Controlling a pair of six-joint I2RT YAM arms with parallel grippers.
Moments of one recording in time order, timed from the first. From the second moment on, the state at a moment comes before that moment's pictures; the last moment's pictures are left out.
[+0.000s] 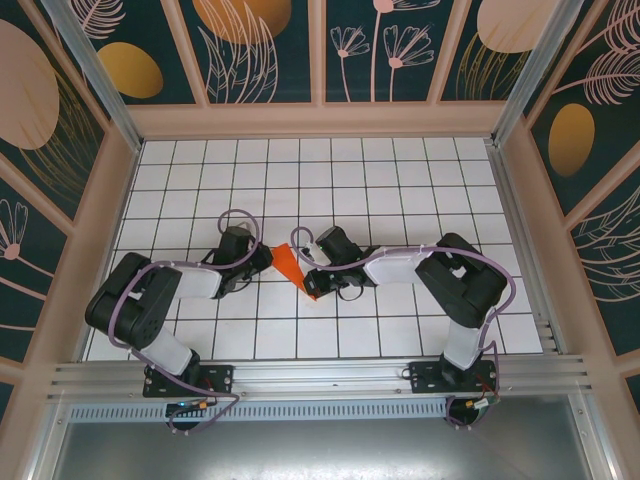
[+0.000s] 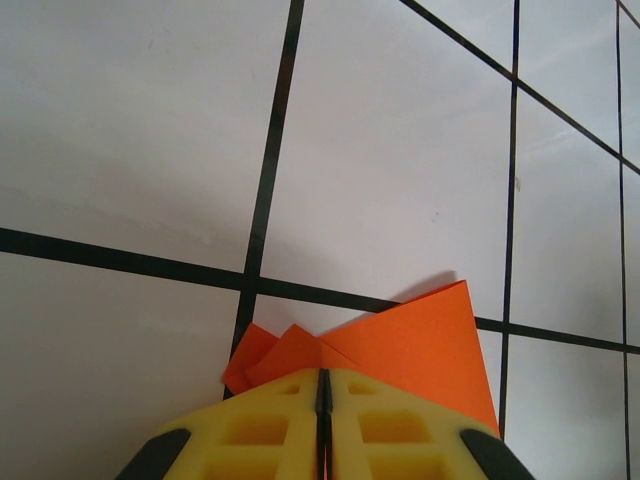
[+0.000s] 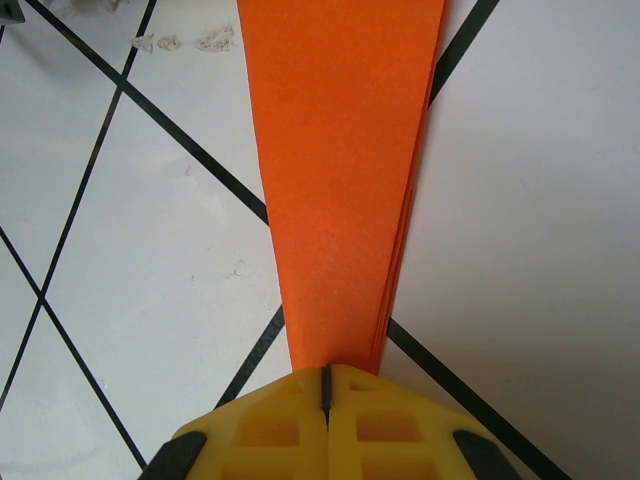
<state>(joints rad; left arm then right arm) -0.41 1.61 0.49 0.36 0.11 -0.81 0.86 1.81 0.88 -0.05 -0.38 0.39</state>
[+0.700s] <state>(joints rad) -0.28 1.62 0.58 0.24 0.02 -0.78 0.86 1.81 0.88 -0.05 -0.39 0.40</state>
